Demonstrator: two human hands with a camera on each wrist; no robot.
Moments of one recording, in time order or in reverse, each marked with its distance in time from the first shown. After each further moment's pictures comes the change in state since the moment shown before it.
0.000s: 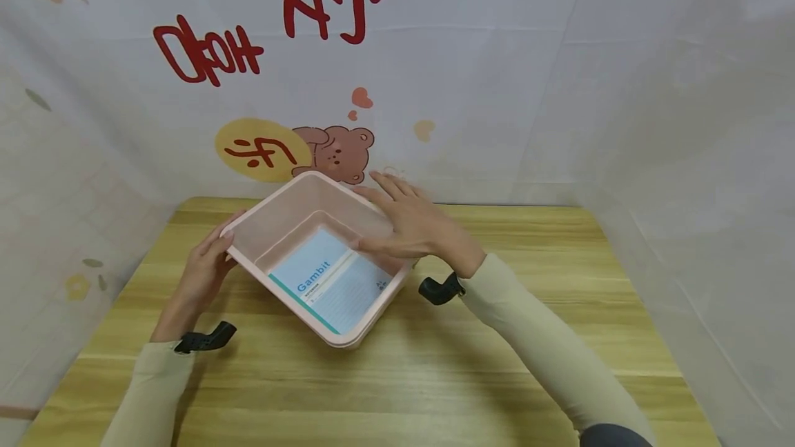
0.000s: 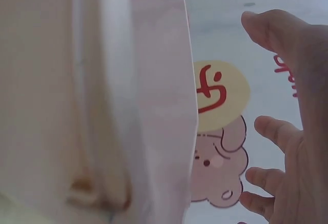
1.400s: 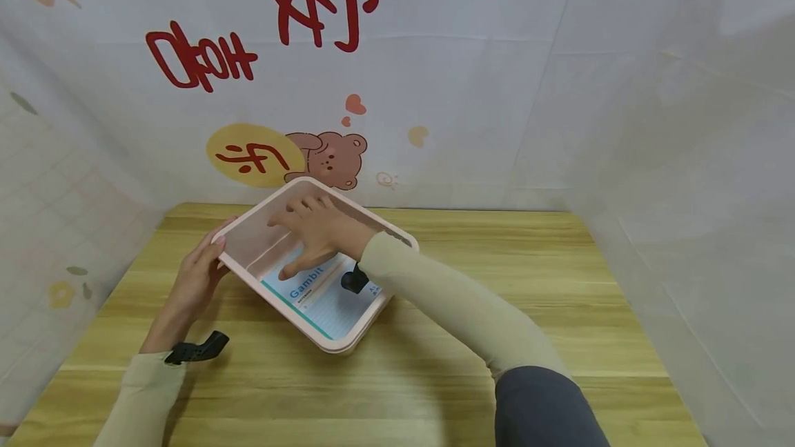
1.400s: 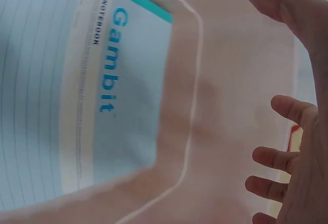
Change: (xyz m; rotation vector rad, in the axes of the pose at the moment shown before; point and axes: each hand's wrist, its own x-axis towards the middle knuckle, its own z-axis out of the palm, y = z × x) left_hand -0.004 0.002 0.003 0.051 0.008 -0.019; right_hand 0.111 -0.066 0.062 -0.193 -0.307 -0.144
